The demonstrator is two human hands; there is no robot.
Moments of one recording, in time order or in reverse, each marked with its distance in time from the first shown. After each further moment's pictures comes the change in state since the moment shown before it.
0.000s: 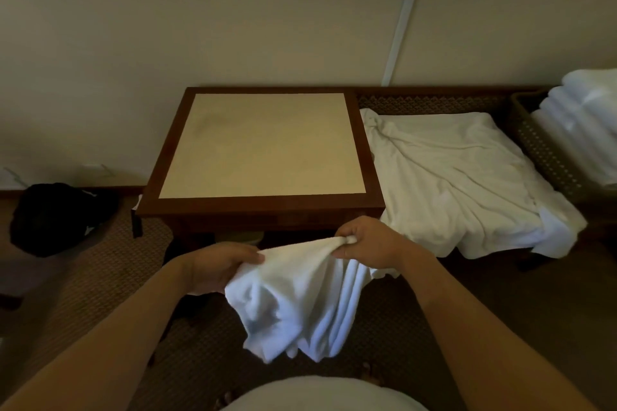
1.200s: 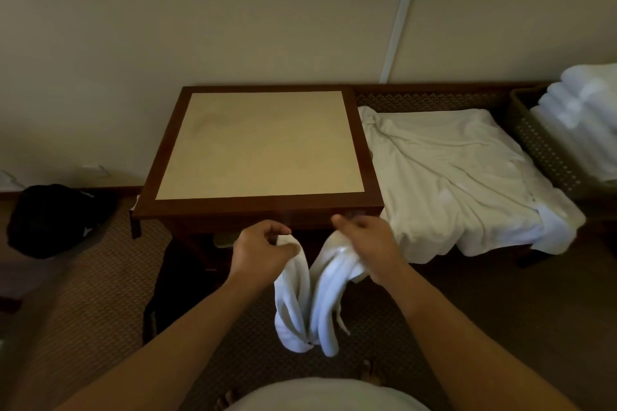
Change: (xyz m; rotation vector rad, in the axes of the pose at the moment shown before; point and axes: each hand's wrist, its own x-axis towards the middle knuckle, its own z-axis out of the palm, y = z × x) left_hand 0.027 0.014 0.083 0.206 0.805 0.443; right_hand -0.005 -0.011 0.024 0.492 0.459 0.342
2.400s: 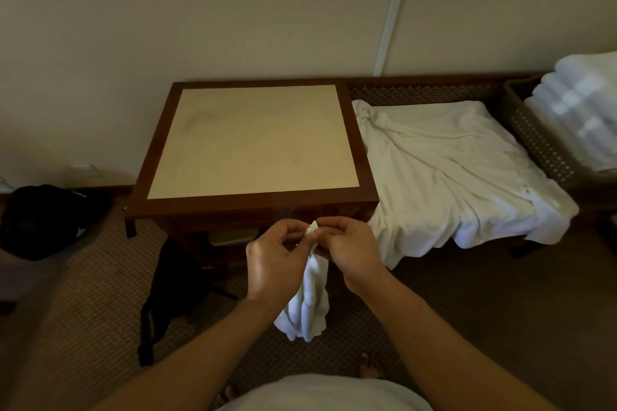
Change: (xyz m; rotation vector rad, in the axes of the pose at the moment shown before) left_hand -0.033 0.016 0.033 -0.145 0.140 0.316; right_hand -0.020 -0.002 0.031 0.458 -0.080 0.031
